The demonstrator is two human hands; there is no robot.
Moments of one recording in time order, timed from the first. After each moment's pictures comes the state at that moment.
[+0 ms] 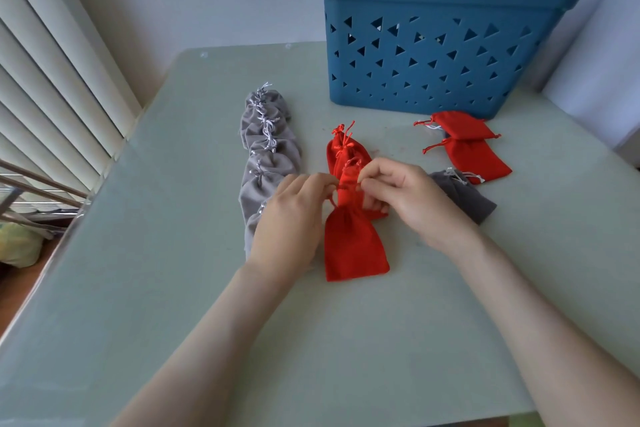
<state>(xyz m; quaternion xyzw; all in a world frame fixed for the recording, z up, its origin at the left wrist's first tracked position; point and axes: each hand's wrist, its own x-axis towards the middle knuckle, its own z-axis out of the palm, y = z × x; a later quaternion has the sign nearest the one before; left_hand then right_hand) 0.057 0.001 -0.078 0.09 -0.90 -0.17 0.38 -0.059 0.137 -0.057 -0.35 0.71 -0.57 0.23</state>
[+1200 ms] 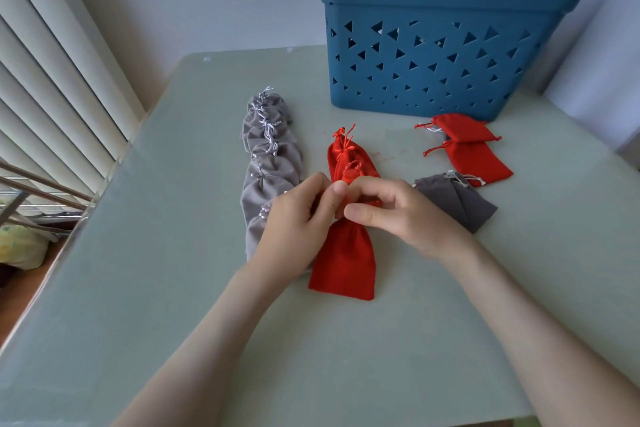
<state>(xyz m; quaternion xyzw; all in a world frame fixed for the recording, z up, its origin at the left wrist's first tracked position) 0.064 0.015 -0.060 0.11 -0.85 -0.42 0.29 -0.046 0.139 -0.054 -0.47 0.63 -0.54 0.31</state>
